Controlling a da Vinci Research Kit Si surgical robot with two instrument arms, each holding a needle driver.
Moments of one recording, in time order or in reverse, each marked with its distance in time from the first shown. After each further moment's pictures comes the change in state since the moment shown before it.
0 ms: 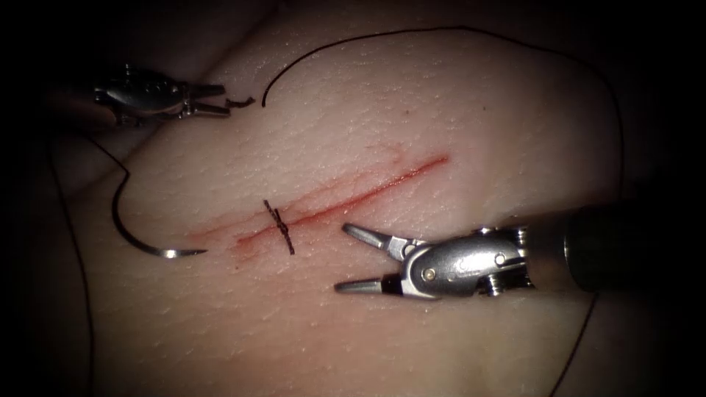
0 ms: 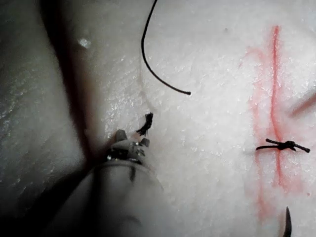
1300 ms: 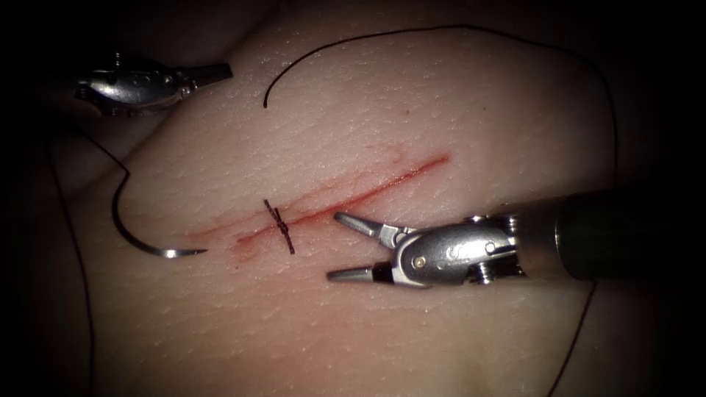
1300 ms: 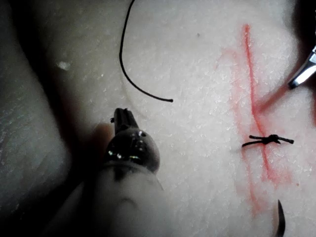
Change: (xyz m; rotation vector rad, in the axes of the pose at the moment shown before) right arm 0.000 0.001 0.001 -0.011 -0.006 -0.029; left arm 0.005 0.001 -0.001 0.071 0.302 0.085
